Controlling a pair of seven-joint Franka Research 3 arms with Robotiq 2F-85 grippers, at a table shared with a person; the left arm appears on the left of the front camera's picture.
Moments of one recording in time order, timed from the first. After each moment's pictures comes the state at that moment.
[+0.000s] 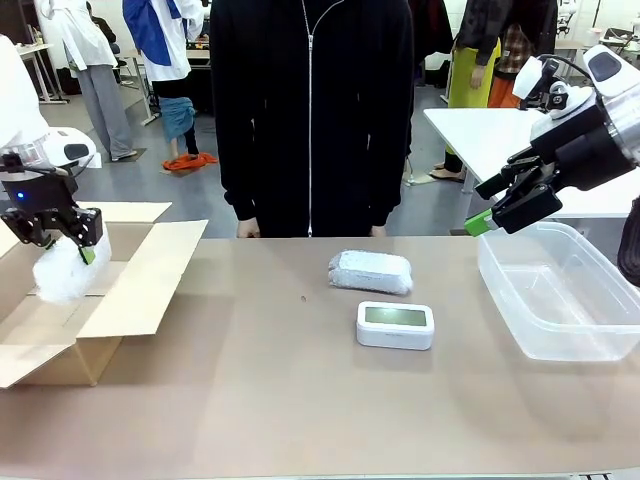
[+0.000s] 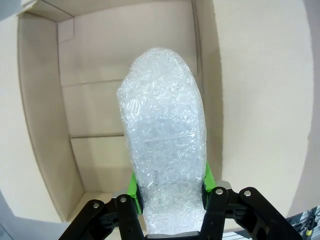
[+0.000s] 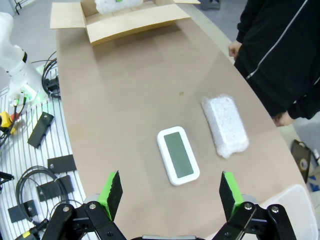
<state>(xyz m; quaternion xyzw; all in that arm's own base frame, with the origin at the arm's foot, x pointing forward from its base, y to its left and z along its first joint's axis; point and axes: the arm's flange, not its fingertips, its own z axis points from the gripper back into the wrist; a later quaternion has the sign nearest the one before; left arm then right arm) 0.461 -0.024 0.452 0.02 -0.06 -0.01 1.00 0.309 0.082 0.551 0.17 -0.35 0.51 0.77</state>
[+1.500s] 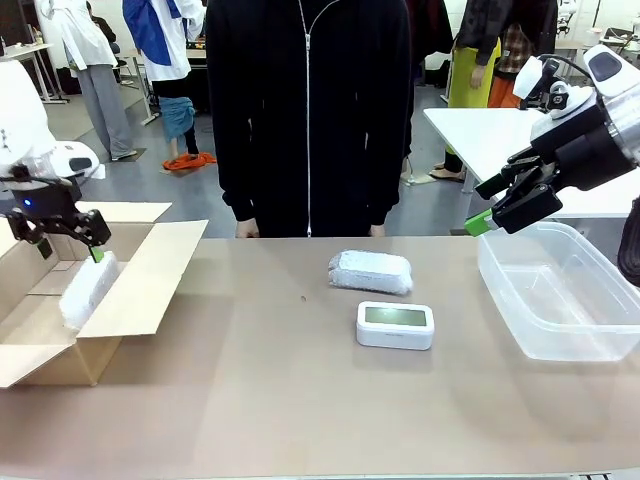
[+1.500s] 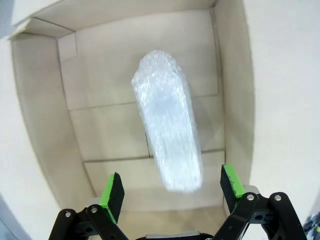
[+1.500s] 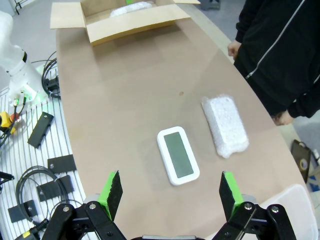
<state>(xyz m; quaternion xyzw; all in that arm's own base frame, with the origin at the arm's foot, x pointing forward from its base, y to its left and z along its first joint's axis) 0.492 -0.001 0.442 0.03 -0.05 -0.04 1.00 0.309 0.082 0.551 0.17 -0.35 0.51 0.77</state>
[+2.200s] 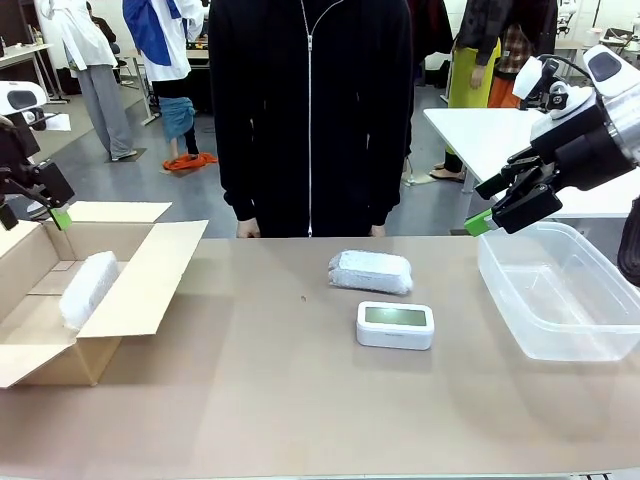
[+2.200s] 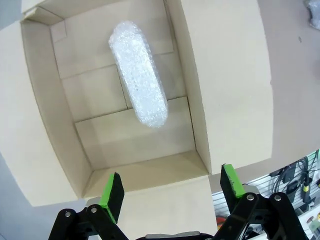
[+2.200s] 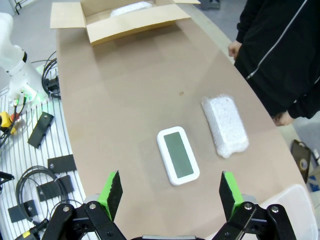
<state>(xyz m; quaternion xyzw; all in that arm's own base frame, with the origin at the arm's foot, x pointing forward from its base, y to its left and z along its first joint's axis) 0.441 0.004 0.531 -0.04 -0.03 -0.07 1.00 0.309 0.082 0.551 0.17 -0.35 0.51 0.77</state>
